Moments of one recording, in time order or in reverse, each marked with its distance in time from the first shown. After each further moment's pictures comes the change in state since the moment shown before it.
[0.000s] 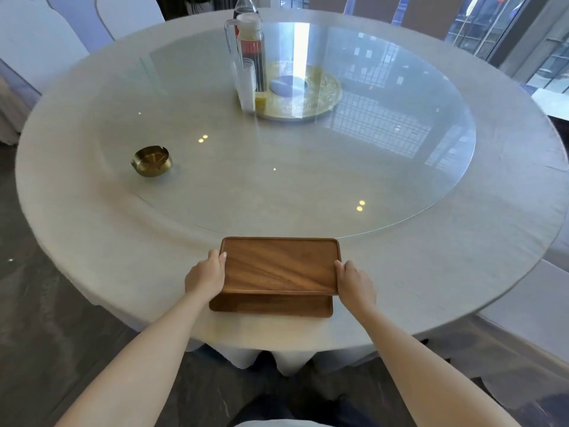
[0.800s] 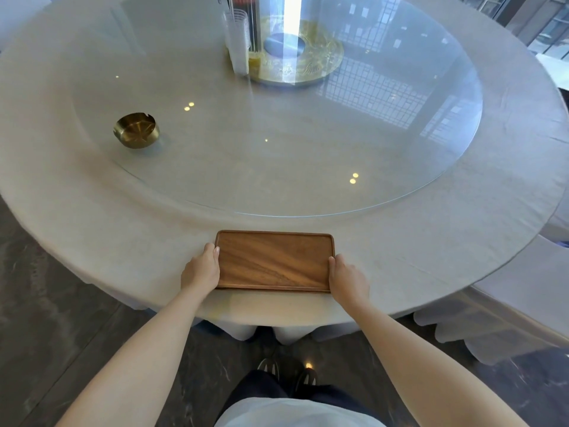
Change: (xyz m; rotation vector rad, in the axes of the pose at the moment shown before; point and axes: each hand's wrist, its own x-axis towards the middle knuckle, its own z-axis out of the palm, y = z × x) left_hand -0.009 -0.026 0.028 -0.071 -0.084 -0.007; right_hand -0.015 0.007 0.040 -0.174 -0.049 -0.012
